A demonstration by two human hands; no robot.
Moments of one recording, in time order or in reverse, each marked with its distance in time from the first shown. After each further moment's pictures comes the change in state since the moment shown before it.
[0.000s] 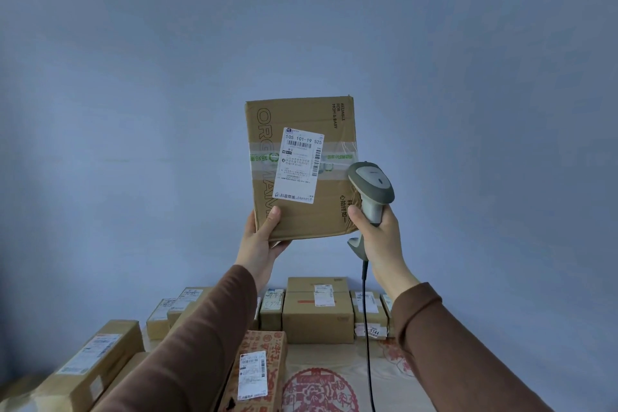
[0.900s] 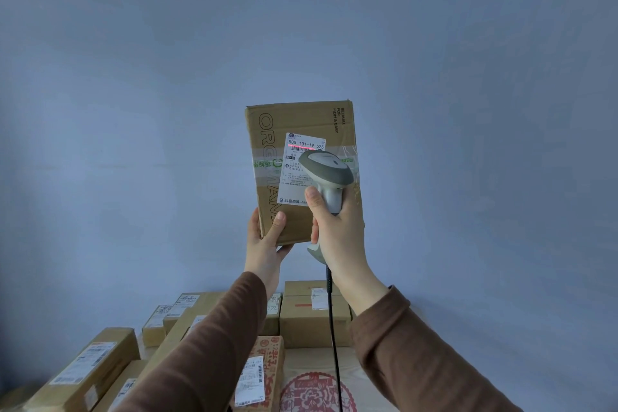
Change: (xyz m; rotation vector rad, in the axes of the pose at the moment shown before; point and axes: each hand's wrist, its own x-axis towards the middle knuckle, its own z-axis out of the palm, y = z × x) left_hand 0.001 -0.020 0.017 0.012 0.025 0.088; right_hand -0.033 -0.062 0.061 -0.048 -0.003 -0.094
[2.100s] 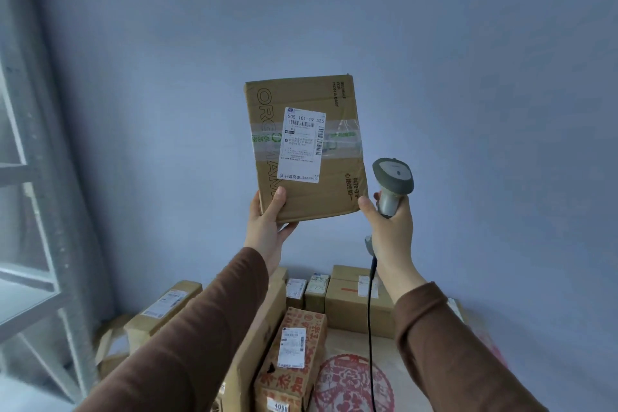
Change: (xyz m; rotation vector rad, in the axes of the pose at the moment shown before) left_hand -0.033 0.060 -0.028 0.055 0.218 0.032; right_hand 0.012 0.062 -0.023 0.103 0.028 0.180
